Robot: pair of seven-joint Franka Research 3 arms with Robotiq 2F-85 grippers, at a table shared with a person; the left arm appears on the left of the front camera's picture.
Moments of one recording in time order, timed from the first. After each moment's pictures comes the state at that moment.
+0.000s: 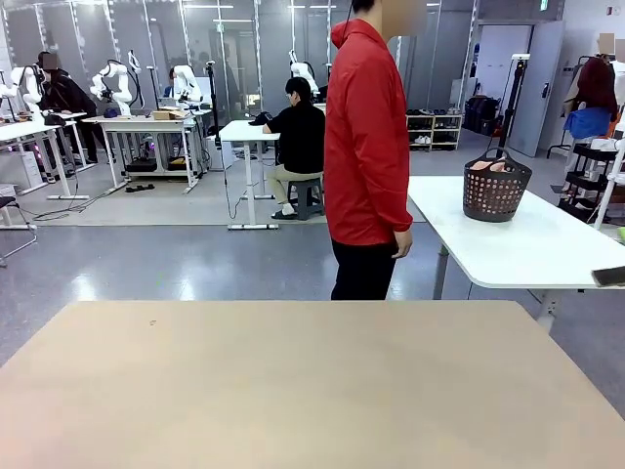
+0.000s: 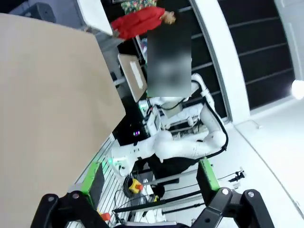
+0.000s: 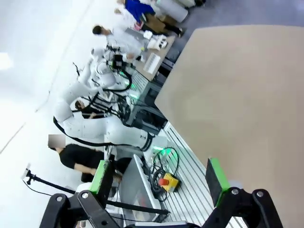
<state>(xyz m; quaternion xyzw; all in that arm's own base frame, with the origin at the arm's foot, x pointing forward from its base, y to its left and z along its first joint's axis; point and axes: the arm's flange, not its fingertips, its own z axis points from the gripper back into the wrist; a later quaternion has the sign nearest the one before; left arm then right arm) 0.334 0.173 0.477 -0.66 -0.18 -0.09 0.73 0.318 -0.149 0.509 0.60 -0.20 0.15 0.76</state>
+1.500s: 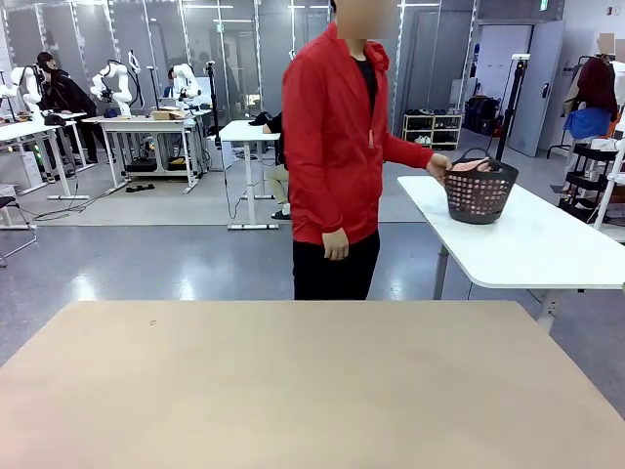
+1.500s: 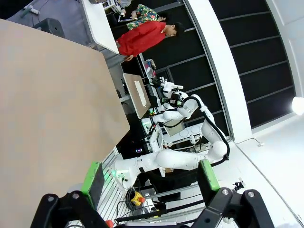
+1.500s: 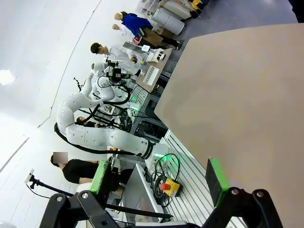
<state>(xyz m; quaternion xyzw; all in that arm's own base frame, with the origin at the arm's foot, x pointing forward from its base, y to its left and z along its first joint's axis) 0.322 0.210 0.473 -0.65 -0.21 -0.06 0.72 0.303 -0.175 0.496 0.61 -0.21 0.12 0.76</state>
